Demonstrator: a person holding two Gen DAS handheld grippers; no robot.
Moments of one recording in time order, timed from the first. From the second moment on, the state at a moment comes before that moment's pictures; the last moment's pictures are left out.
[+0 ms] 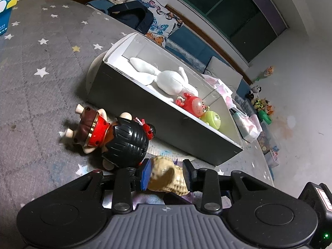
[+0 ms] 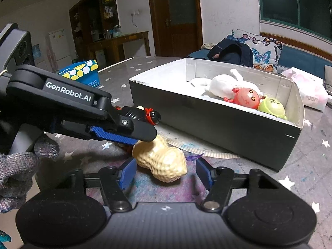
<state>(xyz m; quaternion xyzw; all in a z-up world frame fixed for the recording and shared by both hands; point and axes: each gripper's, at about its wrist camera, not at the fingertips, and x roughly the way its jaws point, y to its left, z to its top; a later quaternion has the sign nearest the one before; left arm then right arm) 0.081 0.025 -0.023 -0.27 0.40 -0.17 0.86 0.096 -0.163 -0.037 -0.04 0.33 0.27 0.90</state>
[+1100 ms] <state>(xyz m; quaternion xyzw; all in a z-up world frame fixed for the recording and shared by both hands) 0.086 0.019 -0.031 -0.27 0.42 -0.17 0.85 0.093 -0.162 -0.042 -0.05 0.33 0.27 0.90</state>
